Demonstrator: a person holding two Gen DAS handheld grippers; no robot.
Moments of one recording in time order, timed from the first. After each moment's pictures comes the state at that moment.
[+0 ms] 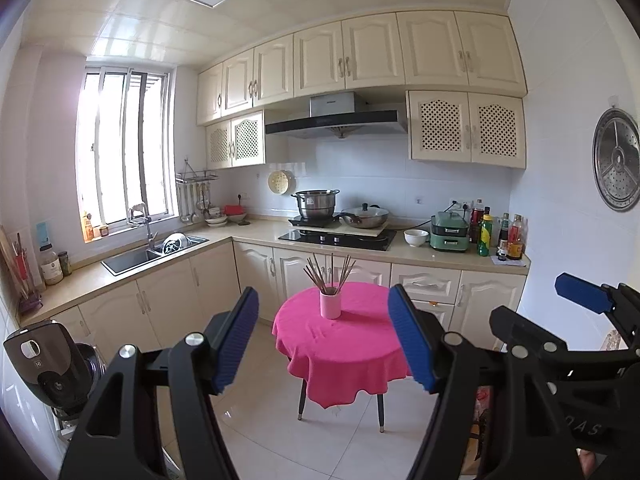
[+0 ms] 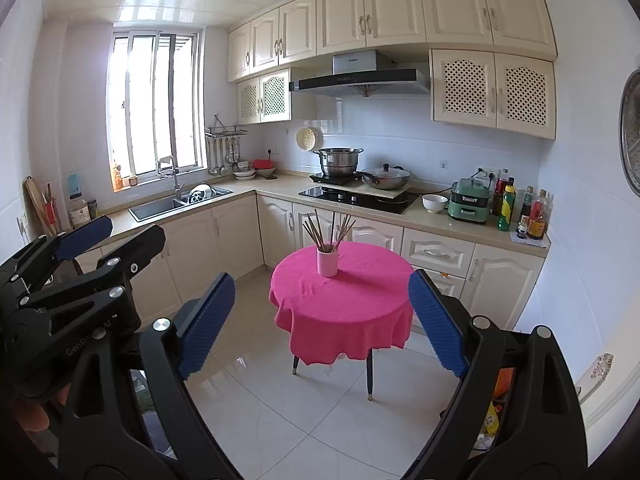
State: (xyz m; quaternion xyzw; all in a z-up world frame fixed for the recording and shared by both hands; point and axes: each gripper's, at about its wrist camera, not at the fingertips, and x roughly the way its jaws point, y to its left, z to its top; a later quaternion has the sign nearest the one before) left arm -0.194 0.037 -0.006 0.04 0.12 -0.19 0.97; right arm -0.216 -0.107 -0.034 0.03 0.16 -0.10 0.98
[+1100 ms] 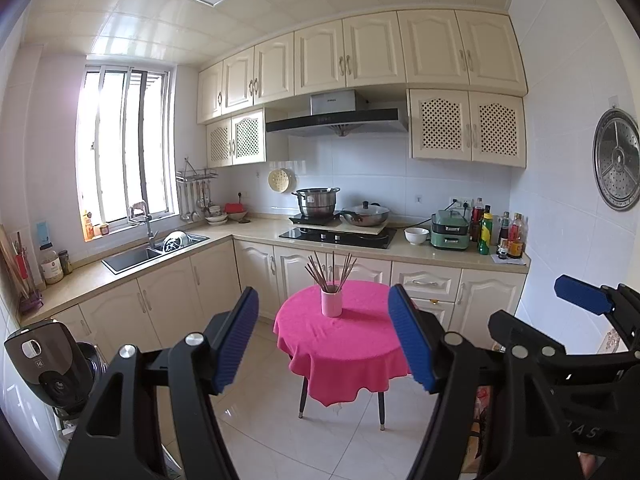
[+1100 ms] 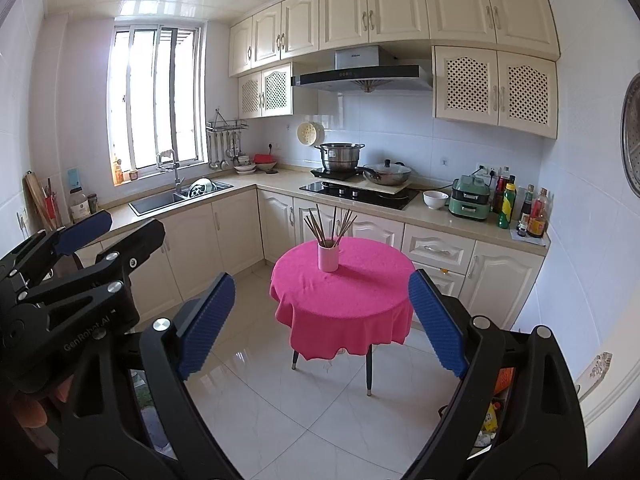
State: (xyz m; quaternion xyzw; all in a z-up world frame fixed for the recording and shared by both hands) left arm -0.194 0.044 -0.011 0.04 0.12 -0.19 0.97; right arm -0.214 -0.104 -0.034 0.03 0.17 -0.09 0.98
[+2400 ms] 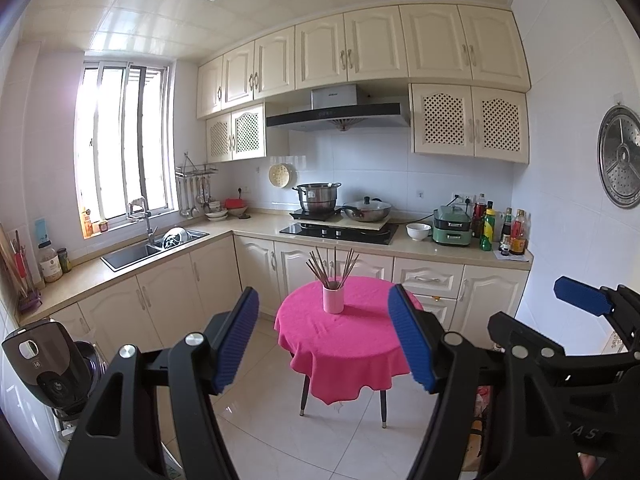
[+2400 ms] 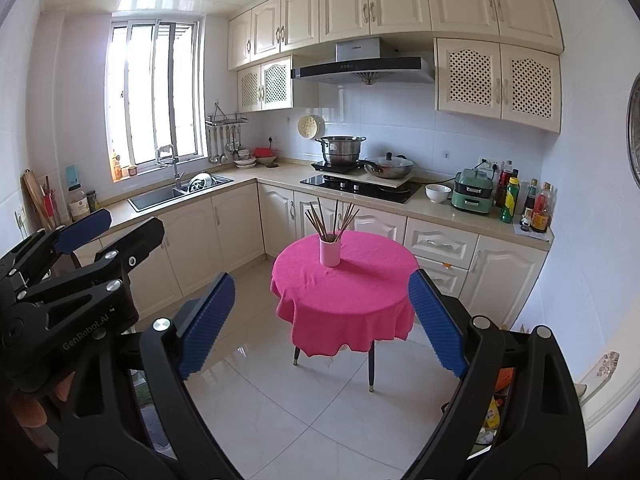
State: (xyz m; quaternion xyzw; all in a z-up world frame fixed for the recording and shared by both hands) left arm -0.178 0.047 -0.018 0.05 0.13 -0.19 0.97; right arm -0.202 -0.106 -0.043 0.03 0.18 -0.09 0.98
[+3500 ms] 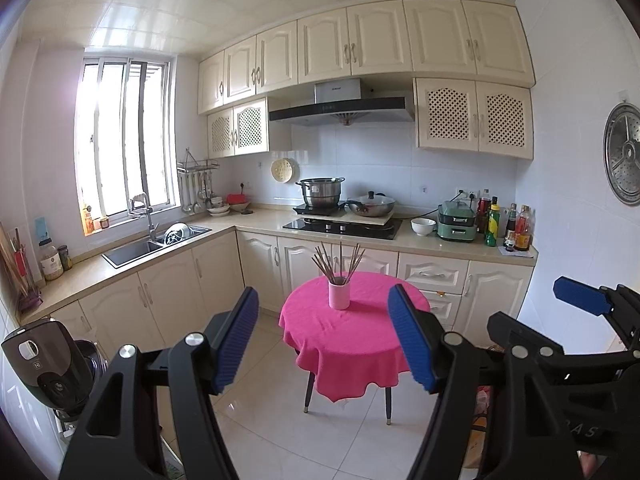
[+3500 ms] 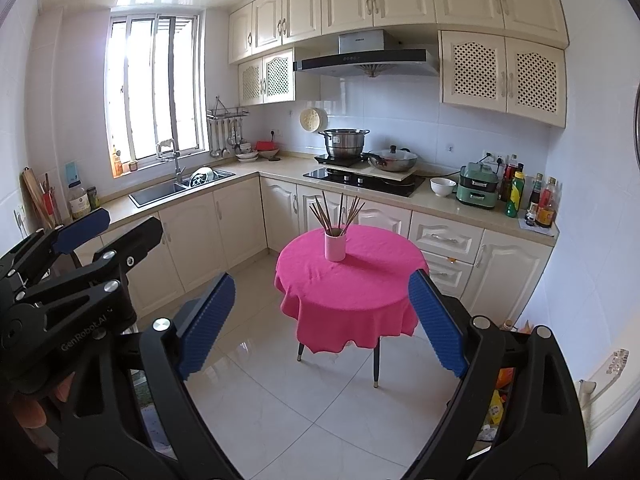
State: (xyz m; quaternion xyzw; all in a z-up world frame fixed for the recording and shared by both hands) left arm -0.156 0.062 -0.023 0.05 0.14 -0.19 0.97; right arm -0.183 -0.095 -0.052 0.04 0.19 -0.09 0.98
